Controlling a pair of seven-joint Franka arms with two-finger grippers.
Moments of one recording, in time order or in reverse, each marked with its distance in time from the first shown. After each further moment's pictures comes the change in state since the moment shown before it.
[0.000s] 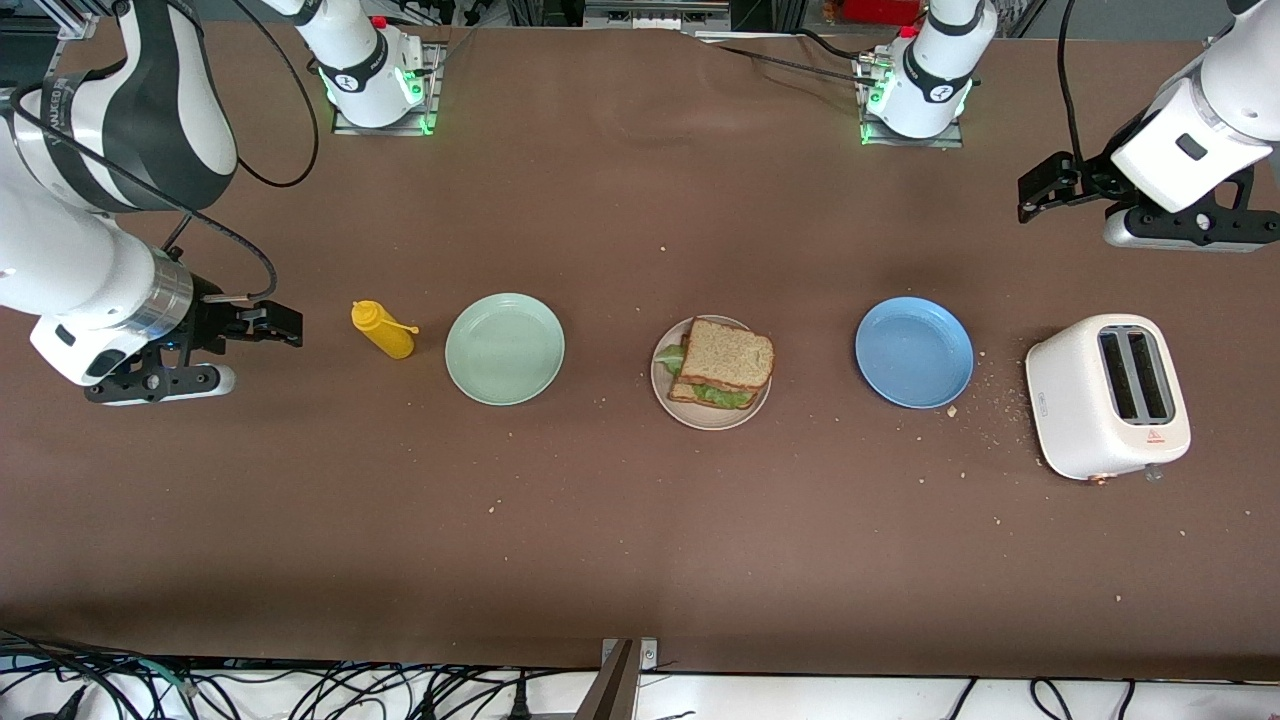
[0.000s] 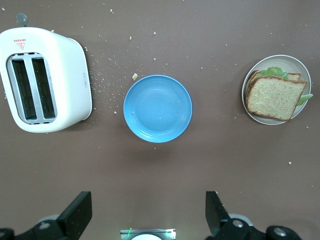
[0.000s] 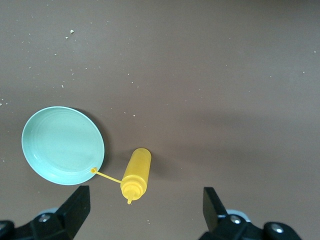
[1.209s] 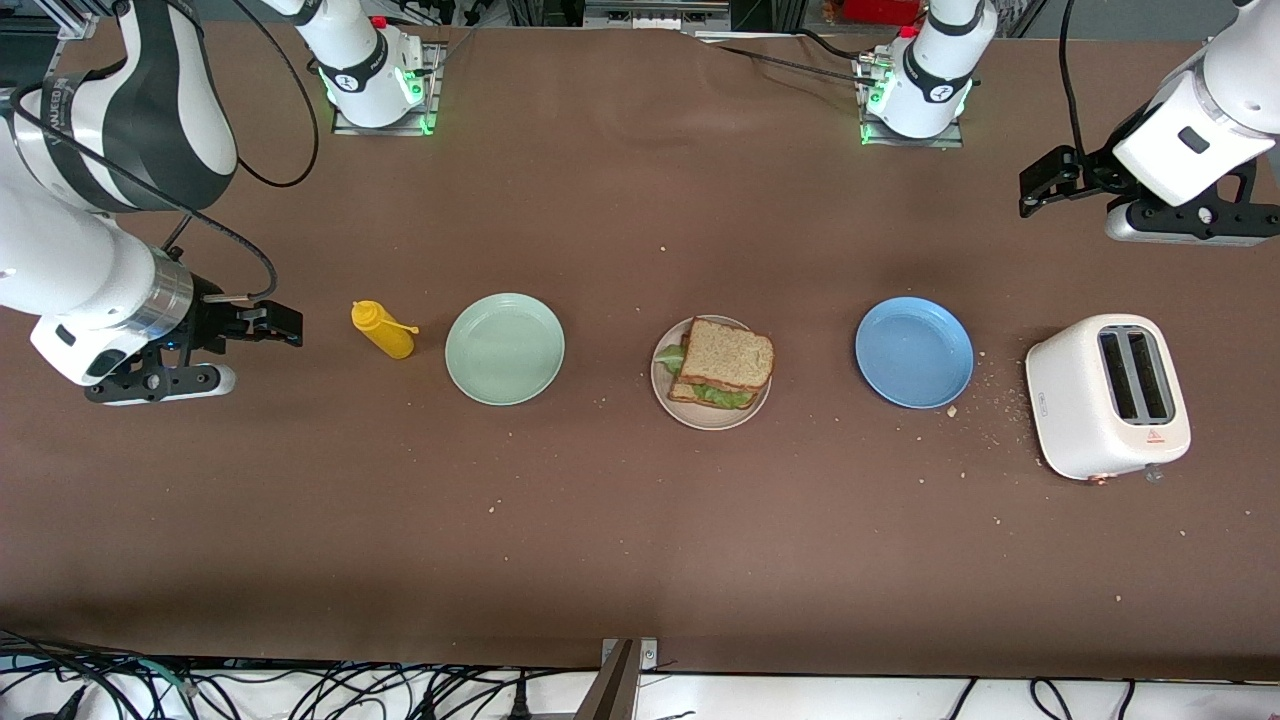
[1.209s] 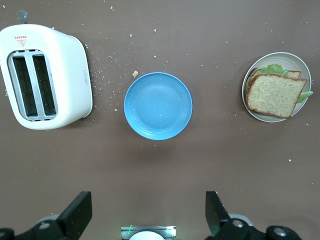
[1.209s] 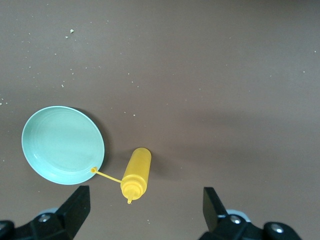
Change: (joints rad) left arm 0.000 -0.008 0.000 0.000 0.000 -0.014 0.000; right arm 0.000 0.000 0.000 0.000 0.000 -0.002 0.000
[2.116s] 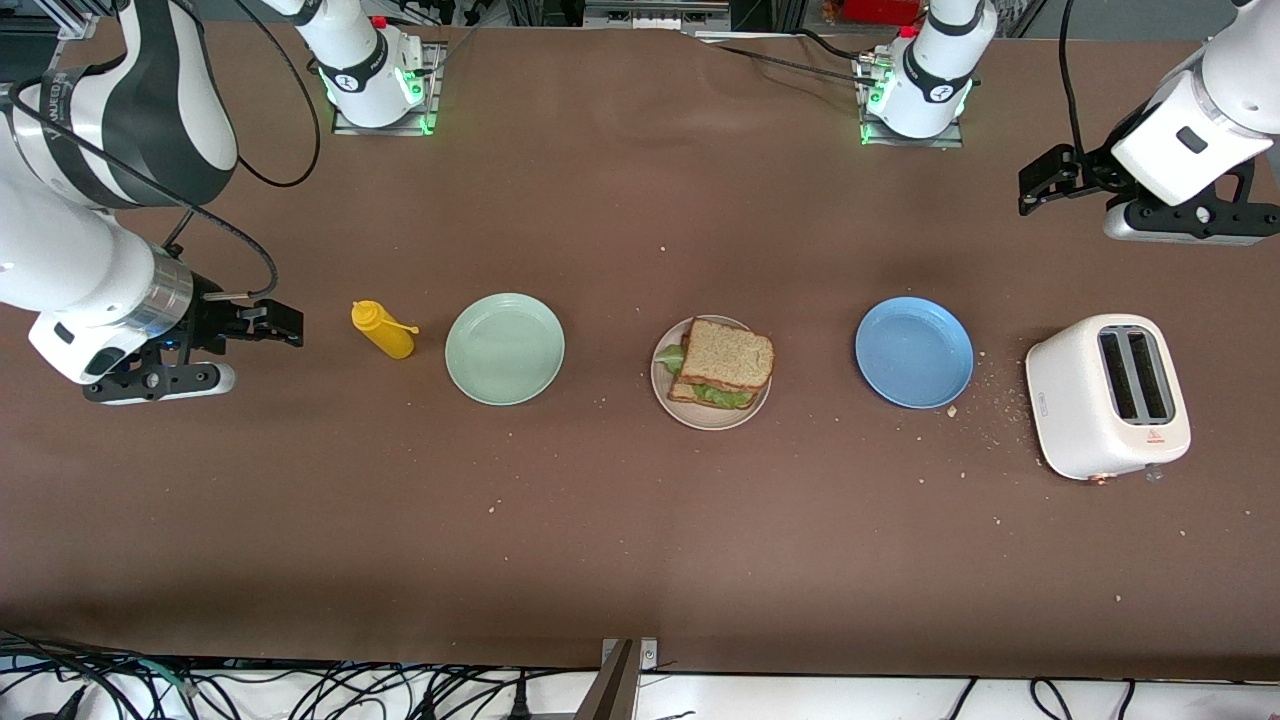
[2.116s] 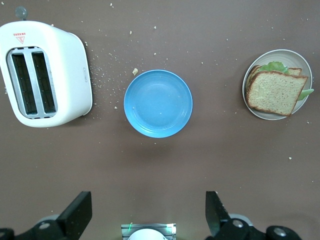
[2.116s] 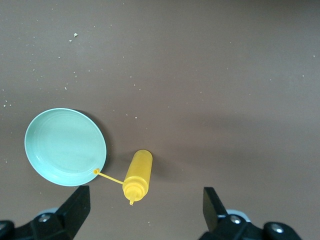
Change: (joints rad) left arm 0.000 0.000 -0.001 0.000 0.000 -0.010 0.000; right arm 0.002 -0.004 0.002 0.006 0.000 0.005 0.000
